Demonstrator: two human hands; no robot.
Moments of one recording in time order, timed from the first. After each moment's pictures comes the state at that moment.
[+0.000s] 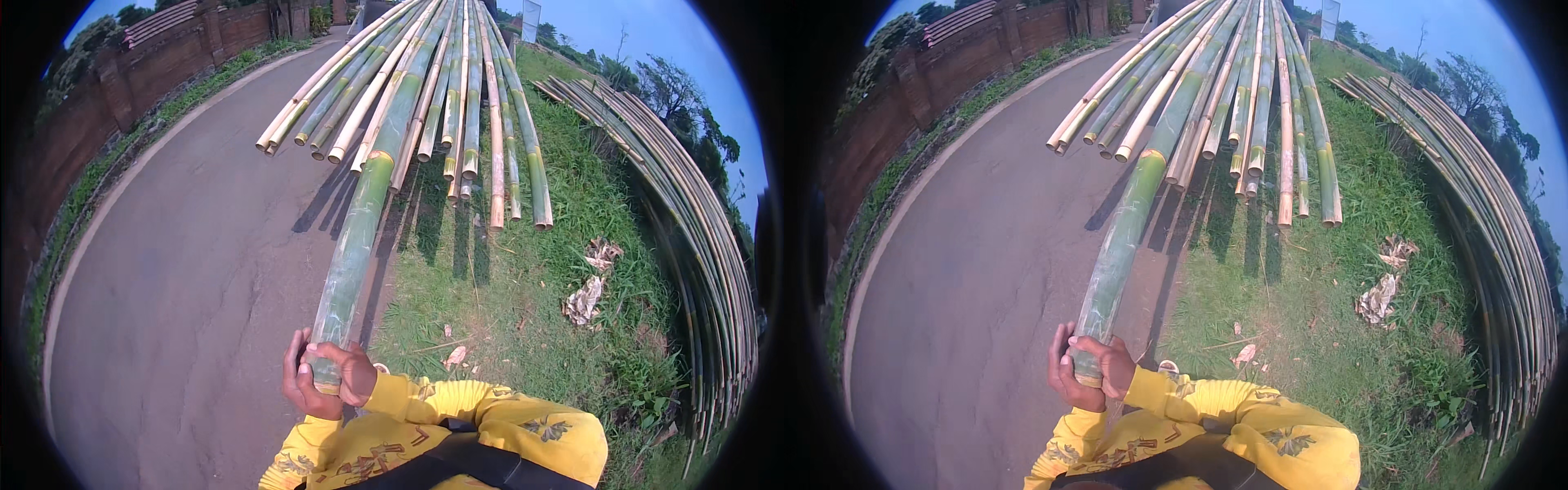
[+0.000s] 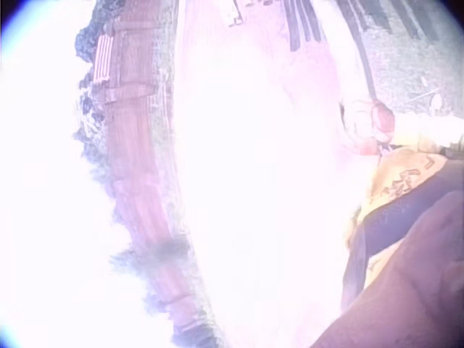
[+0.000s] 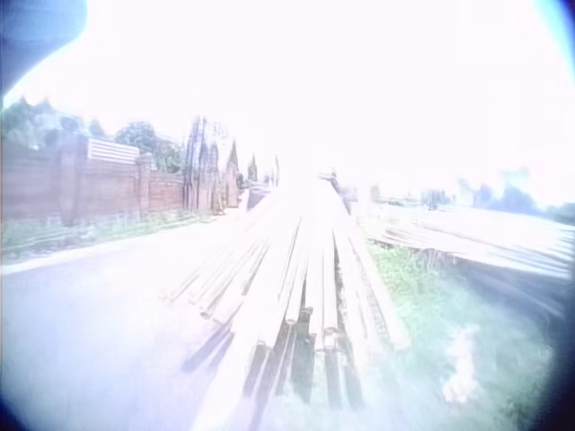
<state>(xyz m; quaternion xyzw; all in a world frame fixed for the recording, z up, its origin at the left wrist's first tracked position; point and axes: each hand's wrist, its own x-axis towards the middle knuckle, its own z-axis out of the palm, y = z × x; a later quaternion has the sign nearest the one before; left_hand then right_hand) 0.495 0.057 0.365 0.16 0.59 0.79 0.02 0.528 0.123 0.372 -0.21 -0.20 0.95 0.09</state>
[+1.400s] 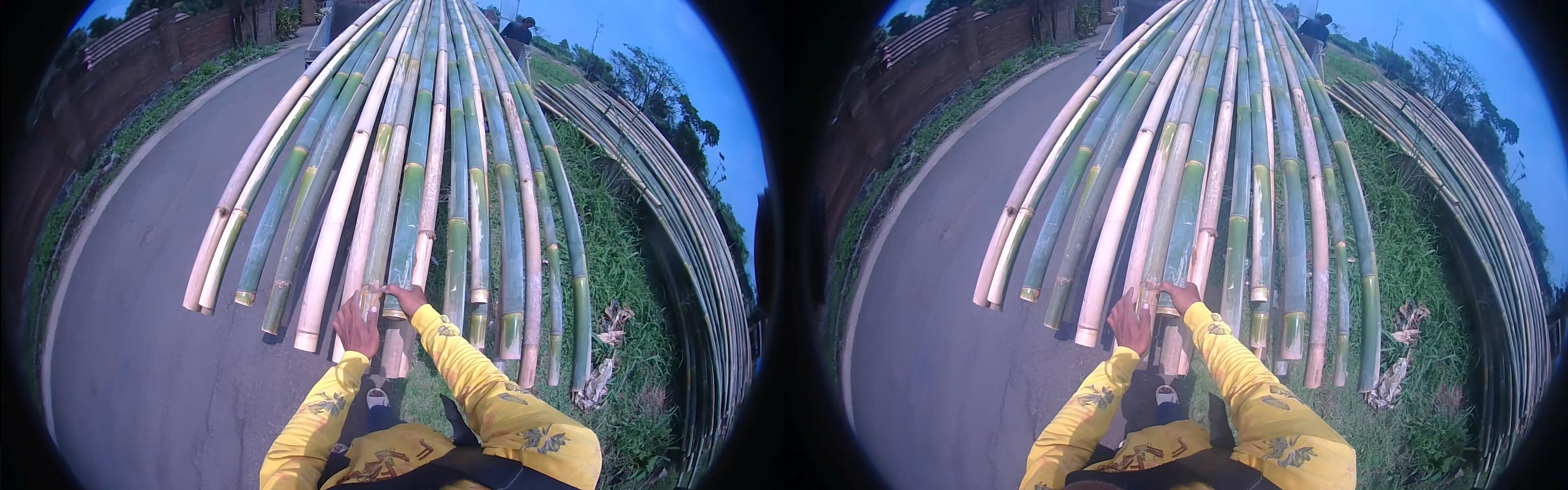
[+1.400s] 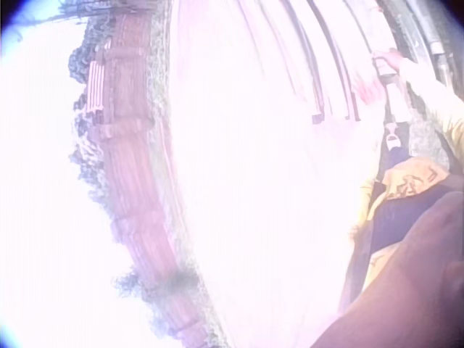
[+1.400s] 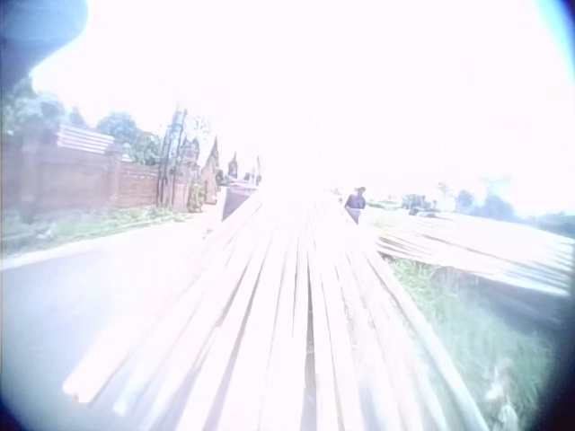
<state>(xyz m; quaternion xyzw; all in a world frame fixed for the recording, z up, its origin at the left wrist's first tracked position) 0.010 0.755 0.225 0.40 0.81 0.43 0.03 0.082 0.923 0.178 -0.46 -0.56 0.64 0.25</state>
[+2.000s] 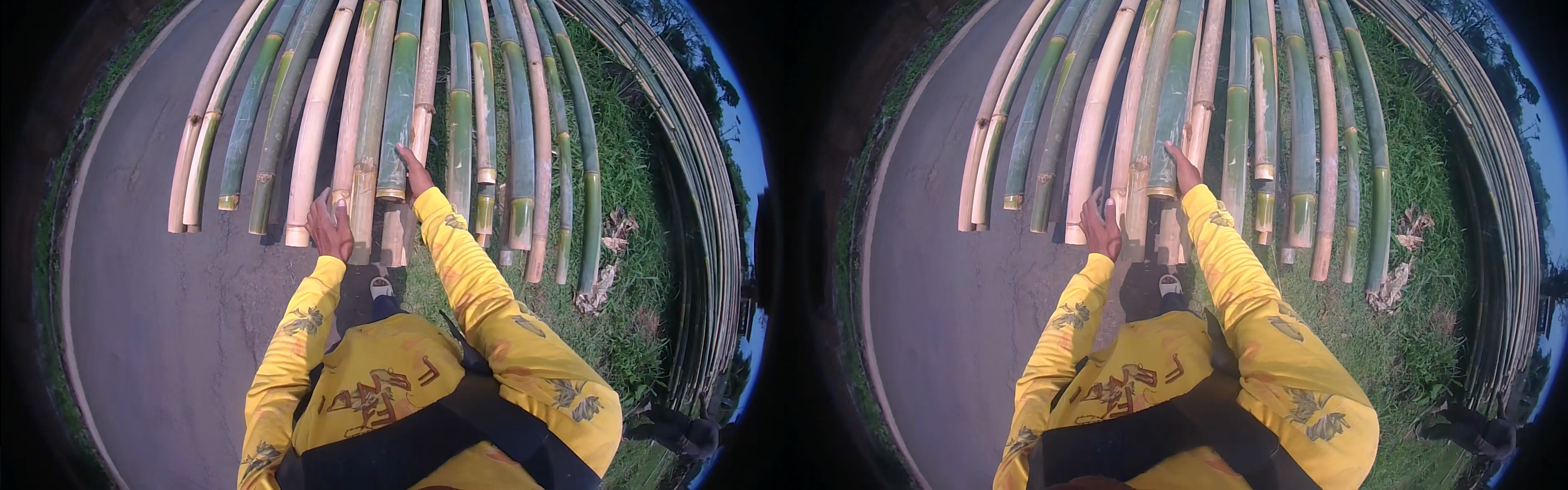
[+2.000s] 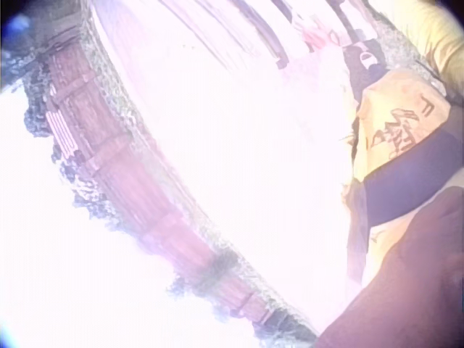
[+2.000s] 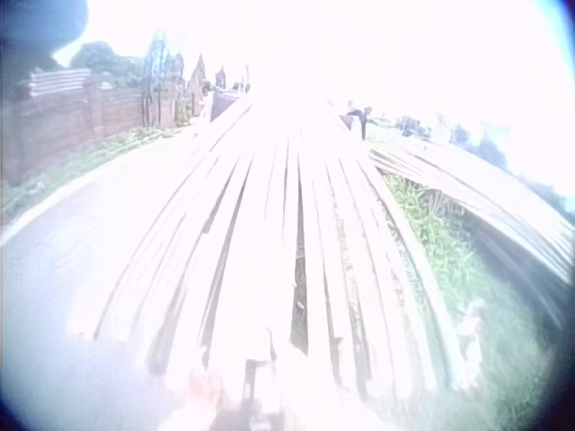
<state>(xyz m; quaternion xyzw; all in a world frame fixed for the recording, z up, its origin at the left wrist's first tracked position) -0.011 0.722 0.214 0.38 0.80 0.46 0.05 0.096 0.914 0.208 -0.41 -0.31 0.82 0.27</state>
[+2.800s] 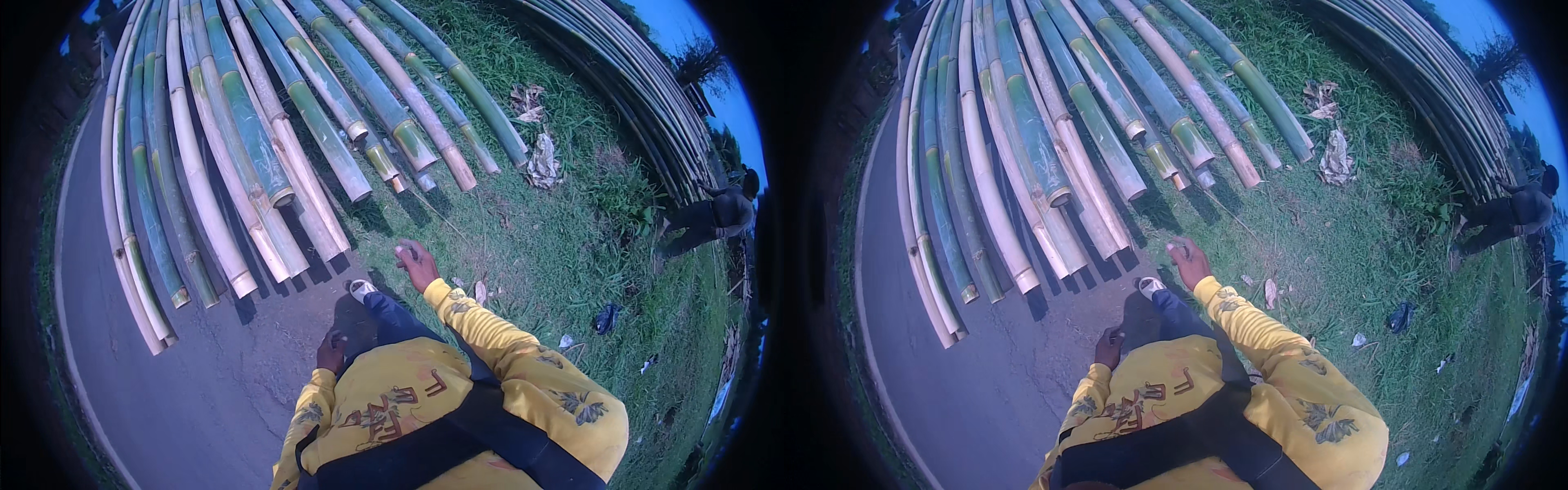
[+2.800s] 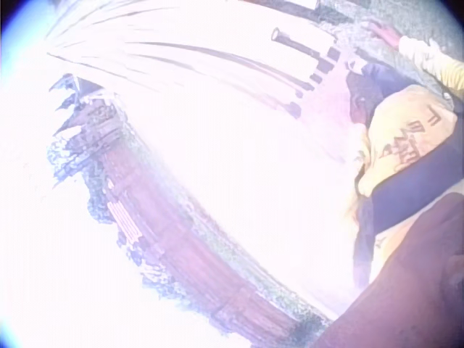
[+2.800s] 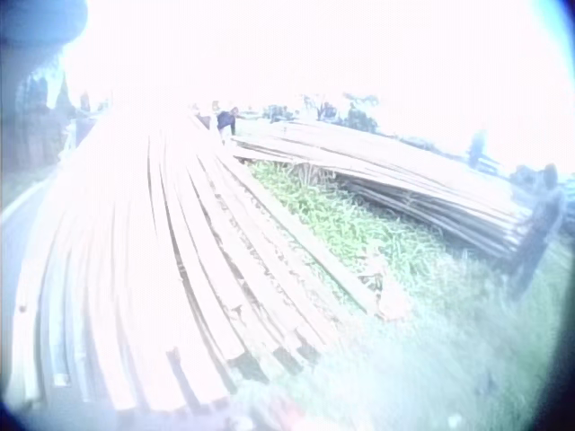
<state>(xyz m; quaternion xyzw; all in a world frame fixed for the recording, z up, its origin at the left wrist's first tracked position) 0.029 0.494 0.085 0.46 0.70 0.18 0.52 0.306 0.660 0.146 -0.62 -0.44 0.51 0.40</state>
